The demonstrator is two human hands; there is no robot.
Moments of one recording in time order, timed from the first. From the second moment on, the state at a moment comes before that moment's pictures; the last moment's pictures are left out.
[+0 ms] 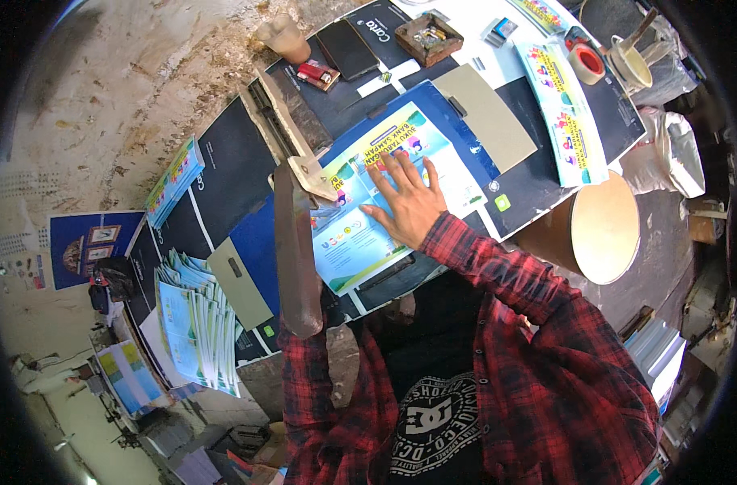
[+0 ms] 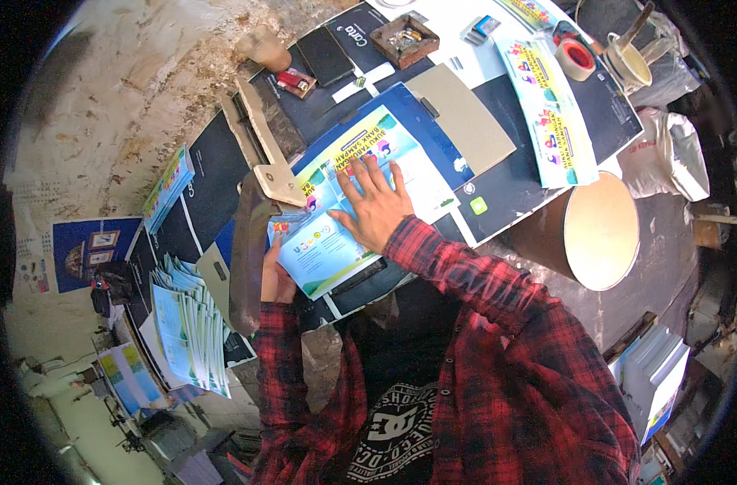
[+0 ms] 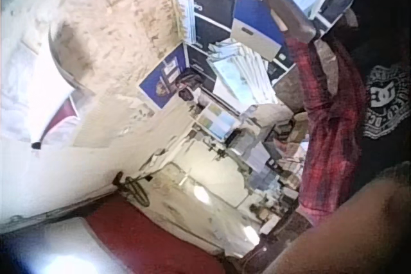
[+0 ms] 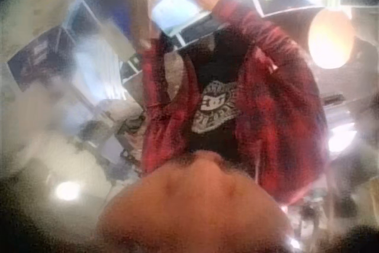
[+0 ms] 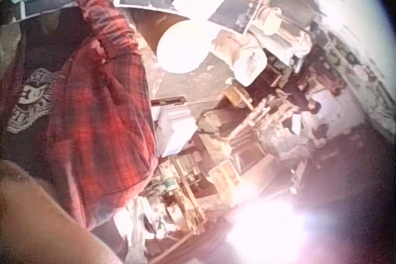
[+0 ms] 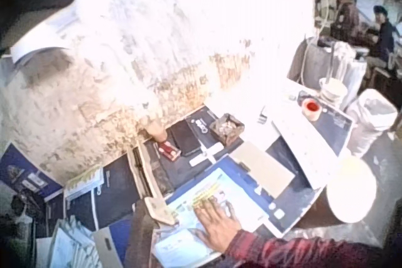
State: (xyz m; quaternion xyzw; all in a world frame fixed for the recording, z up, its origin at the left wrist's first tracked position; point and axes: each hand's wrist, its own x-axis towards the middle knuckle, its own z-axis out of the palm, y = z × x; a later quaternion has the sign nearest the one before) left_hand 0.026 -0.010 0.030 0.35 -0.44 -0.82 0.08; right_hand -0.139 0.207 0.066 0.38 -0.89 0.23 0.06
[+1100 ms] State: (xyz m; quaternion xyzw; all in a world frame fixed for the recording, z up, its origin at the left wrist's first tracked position) left_hand 0.003 -0.018 -0.010 0.47 -0.49 -0.73 0.11; right_hand -0.165 0.188 0.057 0.31 -0.93 0.17 0.06
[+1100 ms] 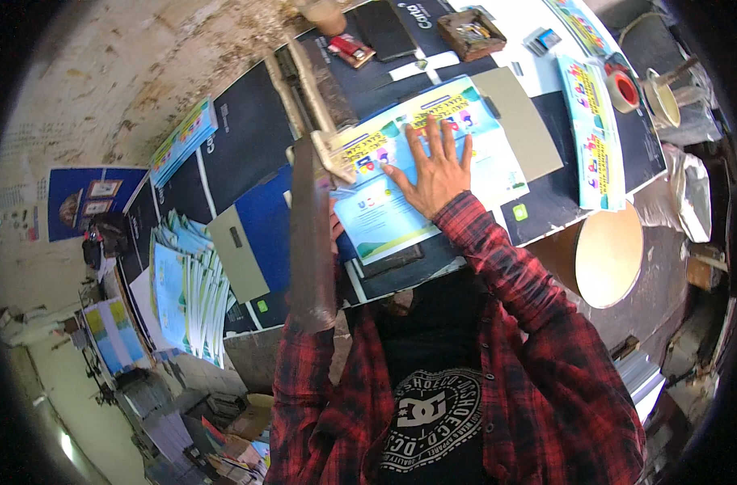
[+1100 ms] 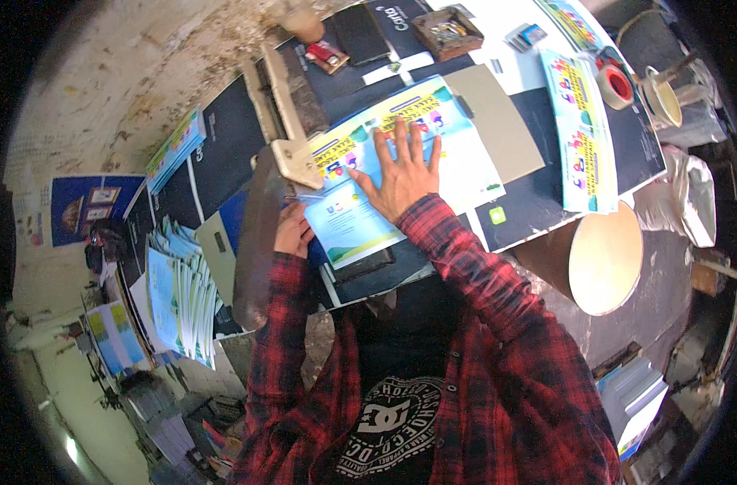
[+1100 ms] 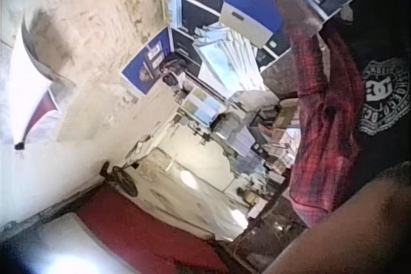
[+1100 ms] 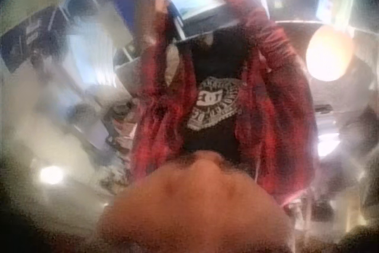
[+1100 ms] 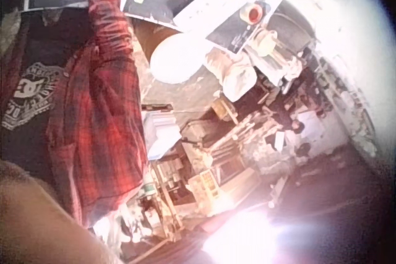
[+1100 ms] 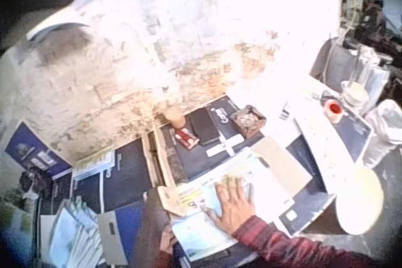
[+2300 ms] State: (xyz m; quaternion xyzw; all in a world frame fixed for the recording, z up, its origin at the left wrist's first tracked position) left_hand 0.013 0.080 0.033 0.25 -0.94 -0.13 0.17; right_hand -0.068 0.159 0.218 0.53 -0.83 0.15 -0.01
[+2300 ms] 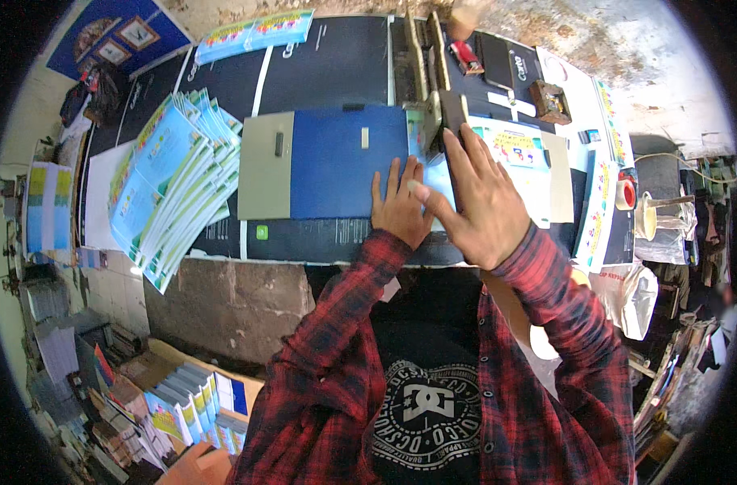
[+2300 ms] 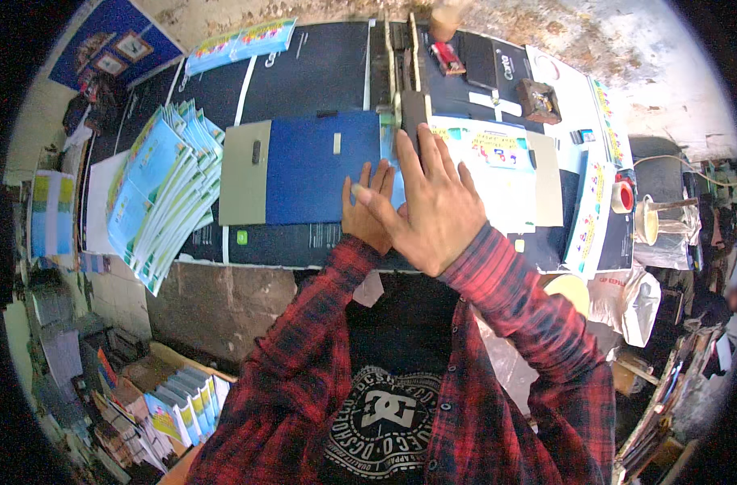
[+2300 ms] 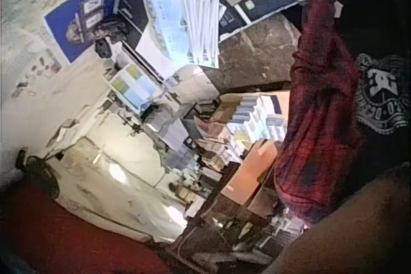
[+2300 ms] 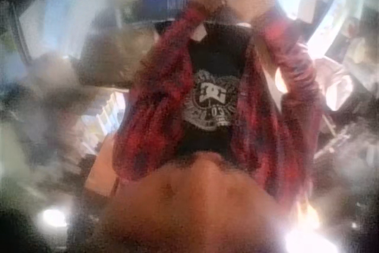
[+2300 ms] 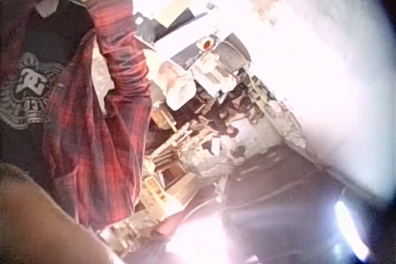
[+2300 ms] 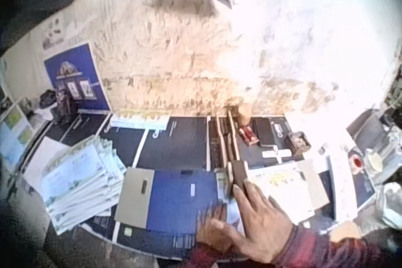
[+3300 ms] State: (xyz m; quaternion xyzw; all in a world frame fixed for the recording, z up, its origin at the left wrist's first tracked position) left_hand 0.030 0.068 0.048 0.30 -0.94 -0.08 0.14; right_hand -0.186 0.237 0.066 0.18 -0.97 0.14 0.03
